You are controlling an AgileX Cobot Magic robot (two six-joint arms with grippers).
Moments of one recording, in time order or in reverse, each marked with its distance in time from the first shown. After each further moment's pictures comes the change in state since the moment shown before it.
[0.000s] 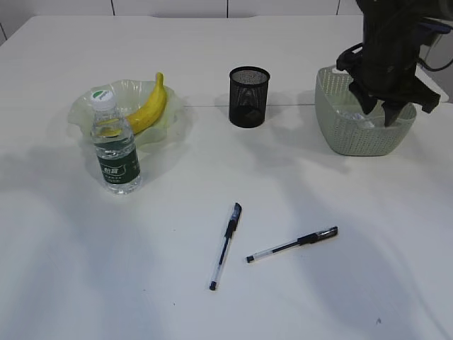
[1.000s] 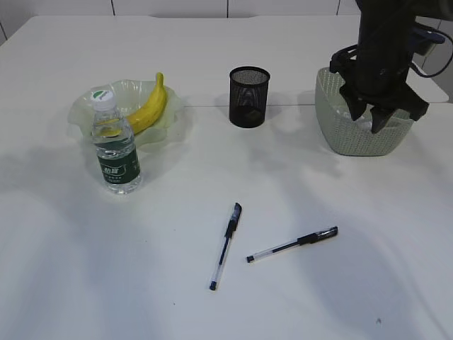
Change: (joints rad) left arm 0.000 0.000 0.000 0.000 -0.002 0.000; right arm 0.000 0.002 0.000 0.098 0.000 0.014
